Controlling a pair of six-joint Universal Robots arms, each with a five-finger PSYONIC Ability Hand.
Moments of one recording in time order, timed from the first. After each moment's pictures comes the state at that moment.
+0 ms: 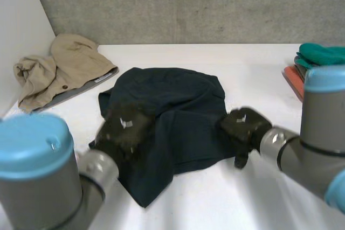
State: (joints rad) left arm 4.01 -1.78 -1.78 3.25 -1.70 3.37; right arm 2.00 -1.20 1.58 0.19 1.34 2.64; left_hand 0.43 0.43 0.43 0.43 0.26; right_hand 0.50 0.54 0.53 0.53 0.34
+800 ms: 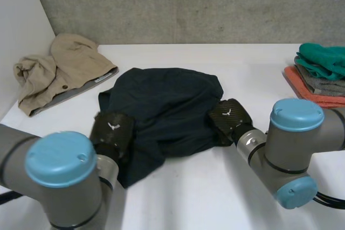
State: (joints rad) left arm 4.05 -1.92 -1.82 3.51 -1.92 3.48; right arm 2.05 -0.99 1.58 -0.30 1.41 2.64; left_hand 1.13 1.18 1.19 1.20 0.99; right_hand 1.04 1.17 1.18 1.19 0.96
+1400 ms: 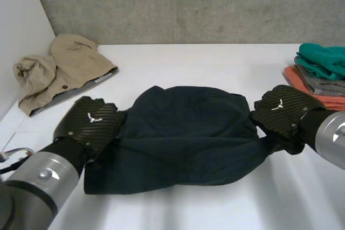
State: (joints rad) left arm 4.10 -1.53 -1.84 3.09 -1.68 3.63; right arm 1.90 -1.54 1.57 0.51 1.34 2.22; left_hand 1.14 1.20 1.19 1.20 1.00; right_hand 1.04 1.17 1.18 1.19 0.98
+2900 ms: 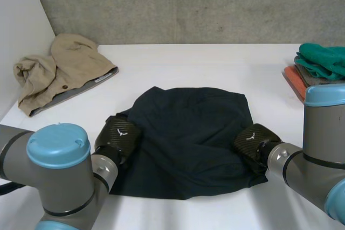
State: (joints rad) left arm 4.11 -1.98 -1.81 3.44 -1.71 3.63; right arm 1.96 -1.17 1.67 0.18 1.42 2.43; left_hand 0.65 0.63 0.62 0.63 0.45; right_hand 1.03 1.18 1.18 1.19 0.96
